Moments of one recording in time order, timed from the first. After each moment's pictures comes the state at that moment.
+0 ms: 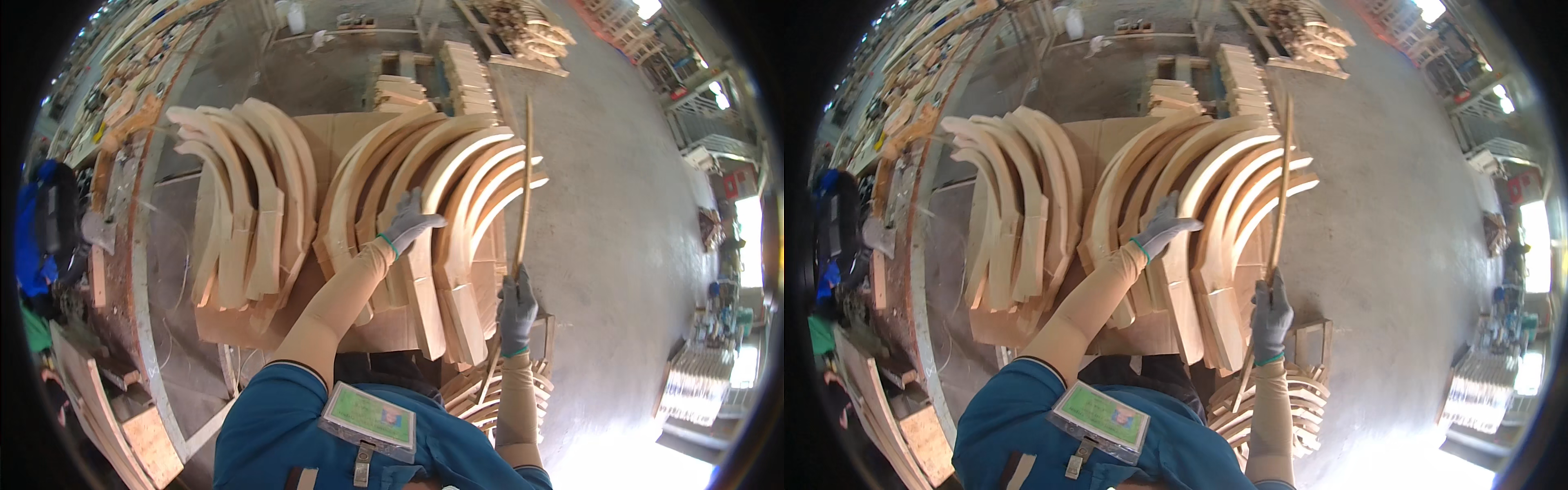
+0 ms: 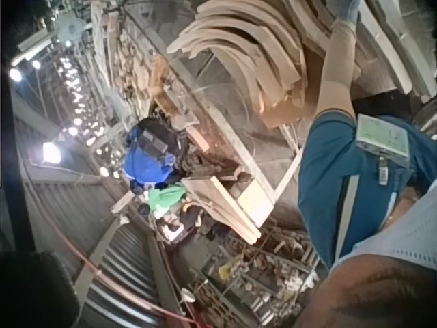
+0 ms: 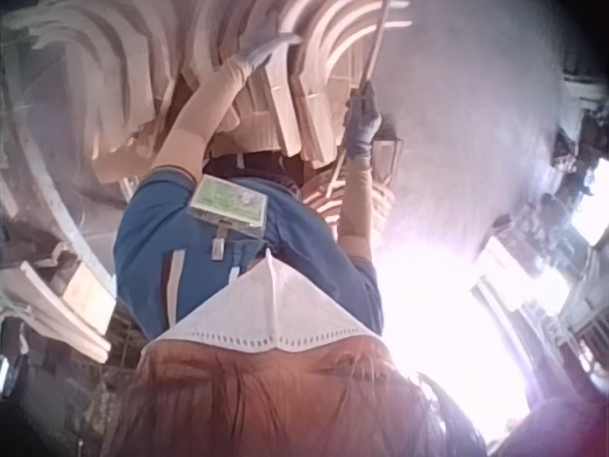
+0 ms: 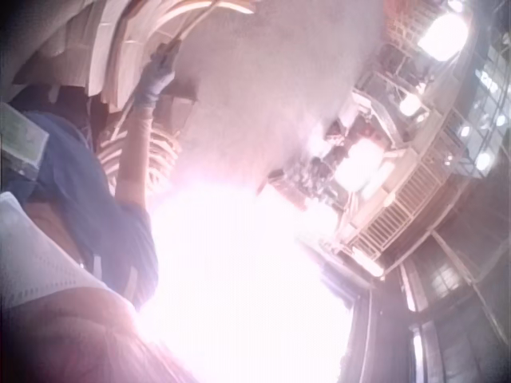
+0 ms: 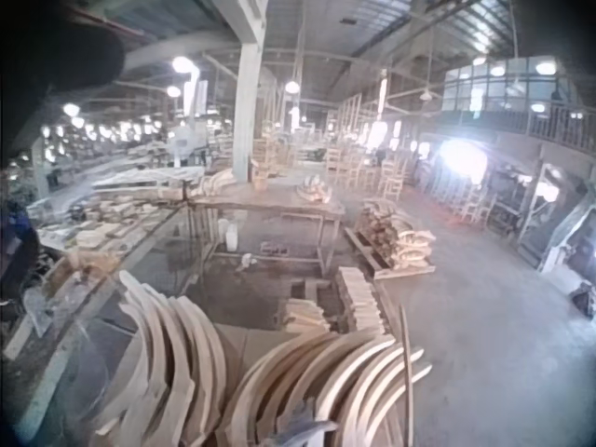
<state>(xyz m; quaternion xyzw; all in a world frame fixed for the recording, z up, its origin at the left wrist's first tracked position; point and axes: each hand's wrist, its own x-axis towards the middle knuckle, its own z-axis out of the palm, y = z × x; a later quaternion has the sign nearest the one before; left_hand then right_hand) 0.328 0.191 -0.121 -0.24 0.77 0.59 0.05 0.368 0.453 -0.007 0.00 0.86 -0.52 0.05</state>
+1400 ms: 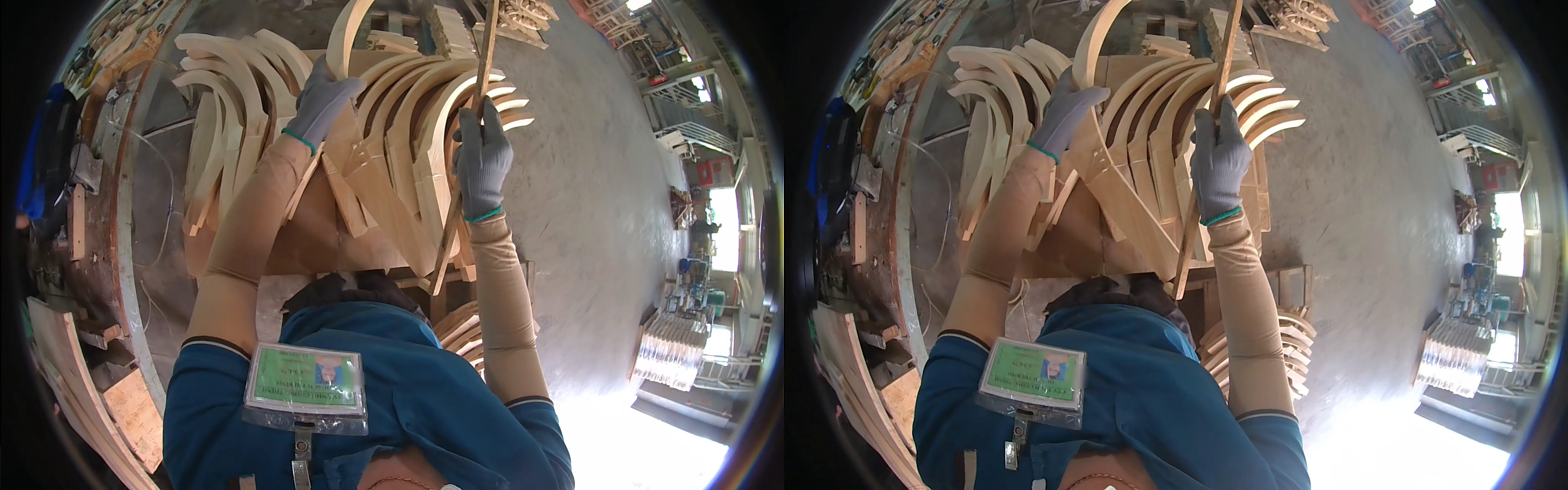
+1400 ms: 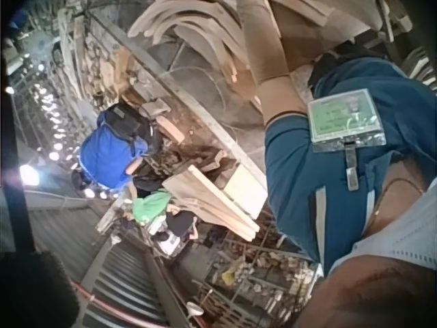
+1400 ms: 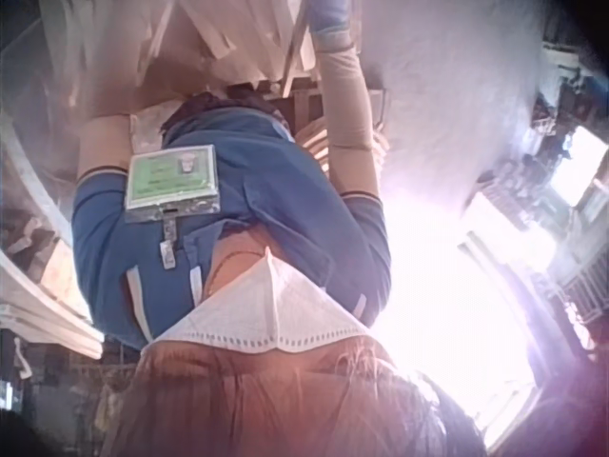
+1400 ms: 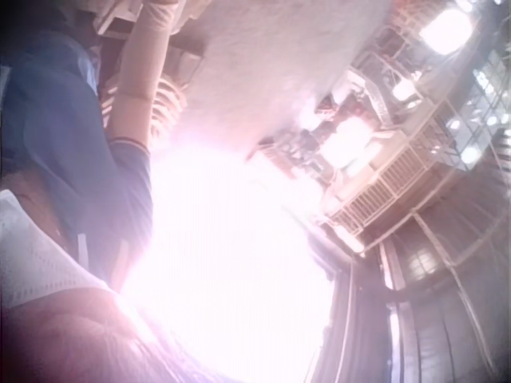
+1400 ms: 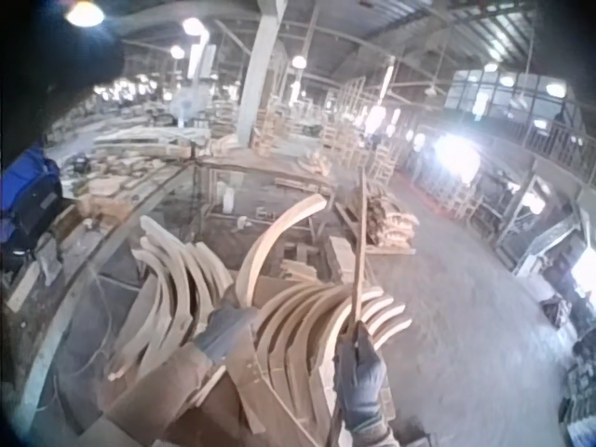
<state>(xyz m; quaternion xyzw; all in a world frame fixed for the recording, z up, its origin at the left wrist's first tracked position) 0.496 0.070 0.043 -0.19 0.65 0.69 -0.25 0.457 0.298 0.086 -0.16 0.80 -0.57 -0.07</state>
